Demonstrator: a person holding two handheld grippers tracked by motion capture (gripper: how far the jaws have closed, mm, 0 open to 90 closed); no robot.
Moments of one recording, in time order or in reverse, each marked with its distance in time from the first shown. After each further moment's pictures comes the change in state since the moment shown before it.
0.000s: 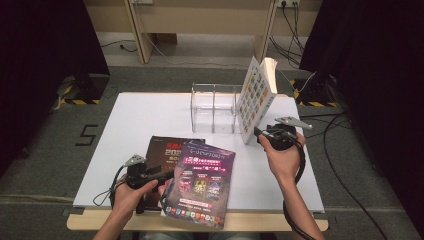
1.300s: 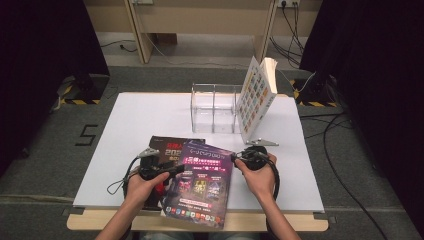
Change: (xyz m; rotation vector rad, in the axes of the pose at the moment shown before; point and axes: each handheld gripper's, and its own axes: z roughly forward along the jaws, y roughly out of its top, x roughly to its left) left arm -0.010 0.017 0.035 0.044 -0.042 0.005; right arm 0.039 -0.073 0.049 0.227 0.127 -0.011
